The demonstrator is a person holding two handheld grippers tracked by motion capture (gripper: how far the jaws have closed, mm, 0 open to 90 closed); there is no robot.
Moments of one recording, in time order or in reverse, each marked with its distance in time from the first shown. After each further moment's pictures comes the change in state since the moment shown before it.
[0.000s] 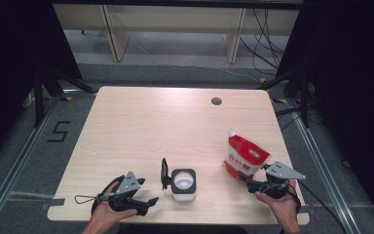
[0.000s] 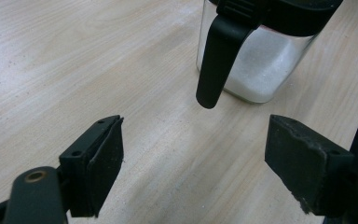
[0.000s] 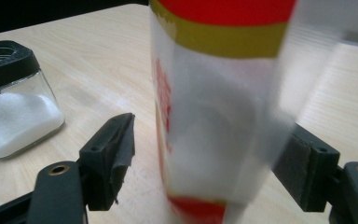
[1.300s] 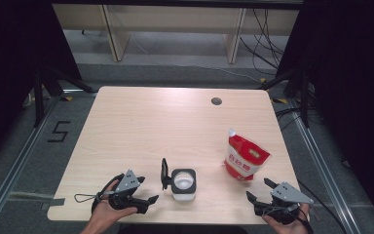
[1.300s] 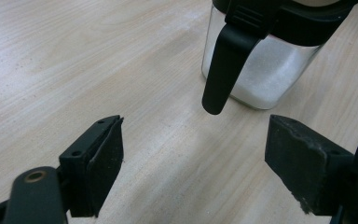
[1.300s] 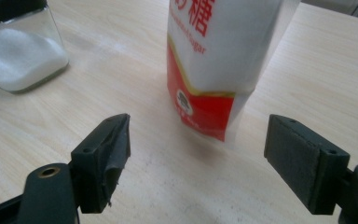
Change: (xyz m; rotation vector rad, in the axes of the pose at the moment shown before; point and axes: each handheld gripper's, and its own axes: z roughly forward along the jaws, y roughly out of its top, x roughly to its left) left arm 0.001 0.003 -0.001 -0.005 0.011 -0.037; right arm 0.037 -0.015 -0.048 0.146 -0.141 -0.049
